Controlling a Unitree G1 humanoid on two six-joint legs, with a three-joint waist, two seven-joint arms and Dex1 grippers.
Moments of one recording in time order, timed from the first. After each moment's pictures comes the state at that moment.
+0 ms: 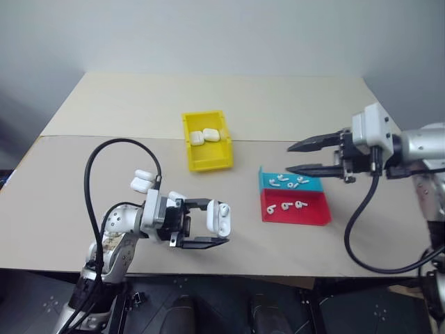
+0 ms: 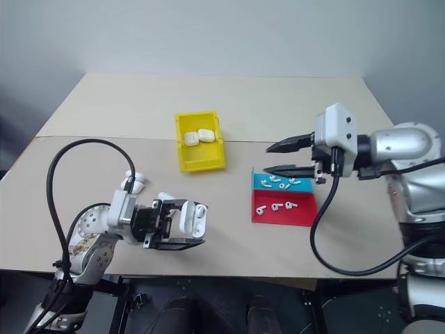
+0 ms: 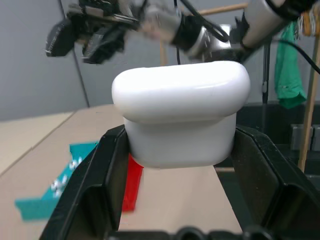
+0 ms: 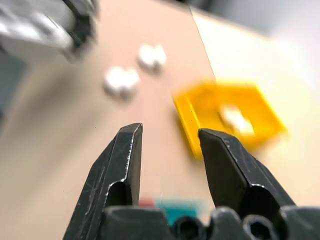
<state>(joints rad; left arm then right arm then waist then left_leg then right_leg) -0.19 0.49 -0.06 -0.21 -0.58 -0.02 -1.36 -0.76 -0.99 0.08 0.03 0.35 0.23 1.40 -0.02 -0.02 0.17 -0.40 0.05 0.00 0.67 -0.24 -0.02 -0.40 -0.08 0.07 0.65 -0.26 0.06</state>
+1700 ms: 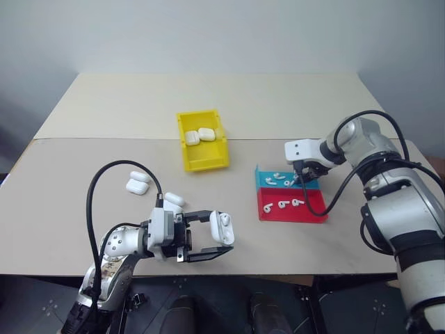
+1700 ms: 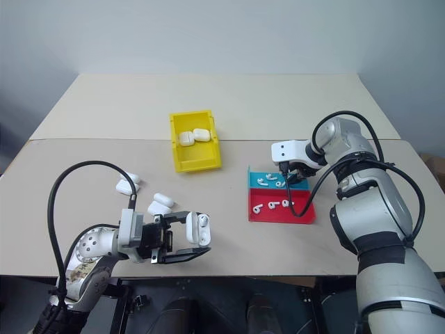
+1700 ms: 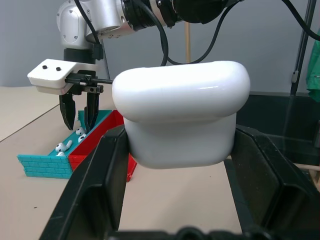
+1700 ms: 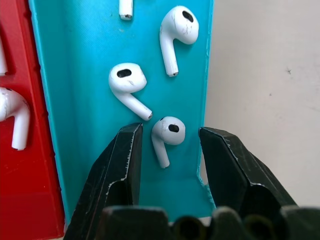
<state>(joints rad) -0.06 0.49 -0.10 -0.33 -0.51 -0.02 -1.17 -1.31 -0.59 0.51 1.25 -0.47 -0.19 1.27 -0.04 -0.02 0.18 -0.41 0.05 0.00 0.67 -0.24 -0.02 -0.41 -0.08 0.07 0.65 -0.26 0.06</state>
